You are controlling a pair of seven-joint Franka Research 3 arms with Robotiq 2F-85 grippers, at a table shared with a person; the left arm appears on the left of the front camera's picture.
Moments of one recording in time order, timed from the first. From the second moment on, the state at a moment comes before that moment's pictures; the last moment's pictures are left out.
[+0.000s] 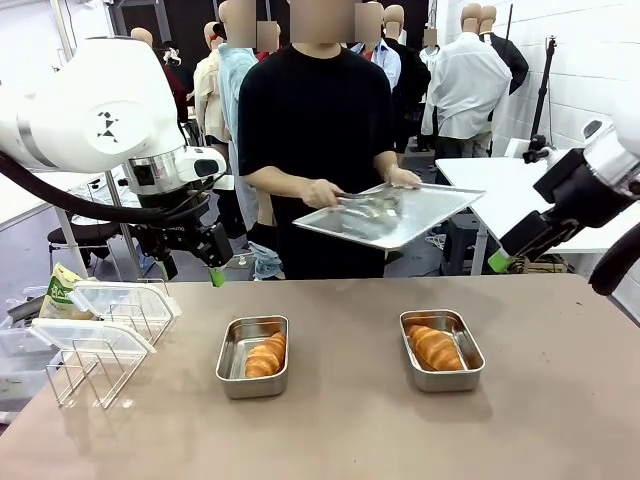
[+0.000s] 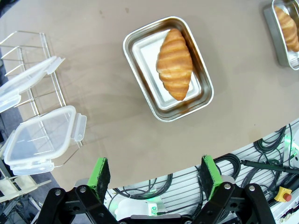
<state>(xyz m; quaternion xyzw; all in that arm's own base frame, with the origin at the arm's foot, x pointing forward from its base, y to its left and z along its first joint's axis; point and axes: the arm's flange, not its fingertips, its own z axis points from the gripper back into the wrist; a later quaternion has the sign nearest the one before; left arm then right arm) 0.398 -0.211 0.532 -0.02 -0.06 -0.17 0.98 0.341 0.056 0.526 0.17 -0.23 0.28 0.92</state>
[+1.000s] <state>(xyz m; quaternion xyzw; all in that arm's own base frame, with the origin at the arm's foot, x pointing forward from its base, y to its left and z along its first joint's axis) 0.396 -0.175 0.551 0.10 -0.08 -0.28 0.95 0.337 0.052 0.534 0.16 -0.24 0.28 0.92</state>
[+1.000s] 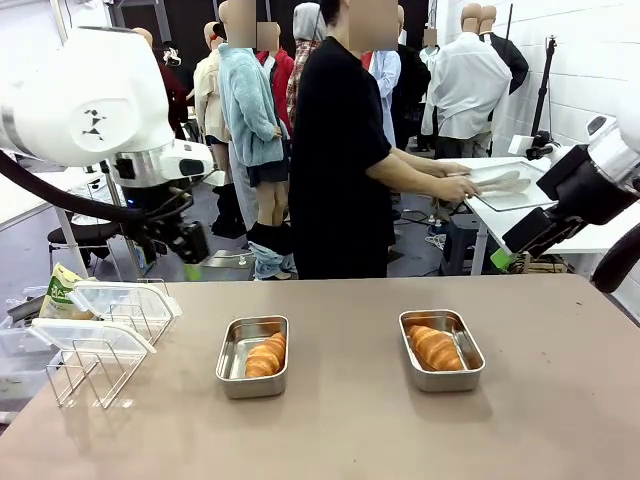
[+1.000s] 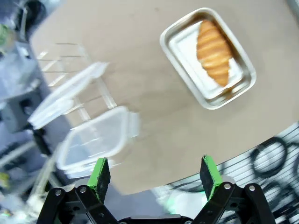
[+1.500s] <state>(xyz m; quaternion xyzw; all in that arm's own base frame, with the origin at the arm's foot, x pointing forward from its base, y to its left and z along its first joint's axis) 0.407 -0.076 0.548 0.19 -0.07 -0.54 0.82 0.337 0.052 0.534 0.16 -0.24 0.28 0.92</state>
